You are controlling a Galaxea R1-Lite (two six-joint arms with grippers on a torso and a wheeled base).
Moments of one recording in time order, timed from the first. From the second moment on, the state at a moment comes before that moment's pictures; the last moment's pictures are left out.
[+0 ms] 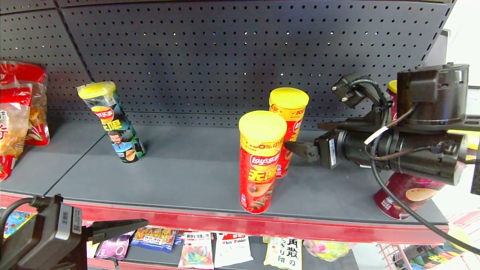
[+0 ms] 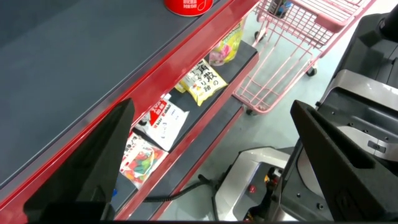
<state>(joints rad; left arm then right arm) -0.53 1.06 -0.27 -0.36 -0.40 0.21 0.62 1.56 -0.97 -0.25 -0.07 -0.06</state>
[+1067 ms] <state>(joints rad) -0.53 1.06 -0.27 -0.36 -0.41 0.21 0.59 1.59 -0.98 -0.25 -0.22 -0.07</state>
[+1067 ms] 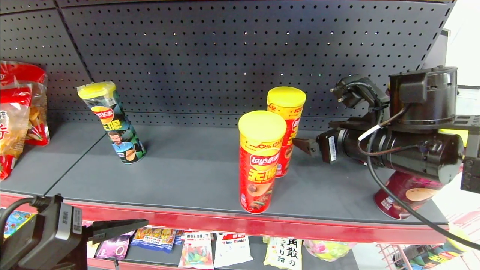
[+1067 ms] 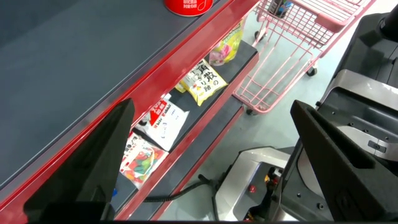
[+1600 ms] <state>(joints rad) -0.53 1.07 -0.28 -0.36 -0.41 0.21 0.58 1.58 -0.96 -0.25 -0.21 -0.07</state>
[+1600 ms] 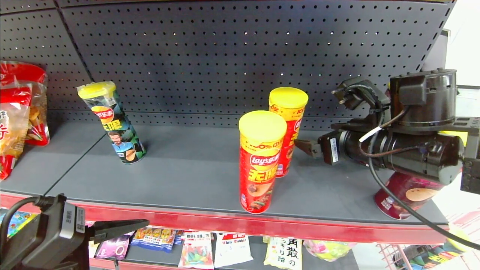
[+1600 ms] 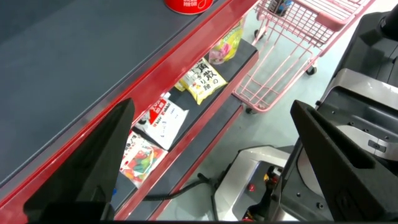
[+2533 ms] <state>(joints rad) -0.53 1.12 -0.29 -0.36 -0.41 0.21 0.63 1.39 -0.87 -0.25 -0.19 -0.06</state>
